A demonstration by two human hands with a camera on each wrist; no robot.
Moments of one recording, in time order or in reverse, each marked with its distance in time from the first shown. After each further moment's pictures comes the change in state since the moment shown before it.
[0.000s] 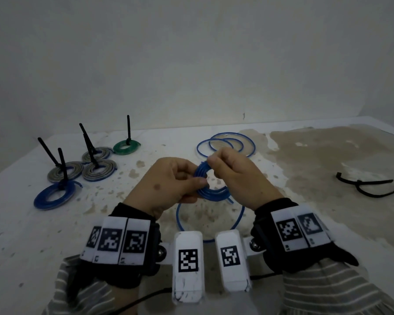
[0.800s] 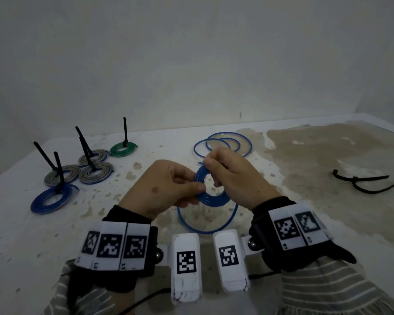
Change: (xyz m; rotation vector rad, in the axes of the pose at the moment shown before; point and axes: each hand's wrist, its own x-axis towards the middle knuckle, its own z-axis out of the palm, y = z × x) left_hand -0.002 0.001 0.001 0.094 -0.012 -0.014; right_hand 0.000 0.002 -0.002 0.017 -0.022 -0.001
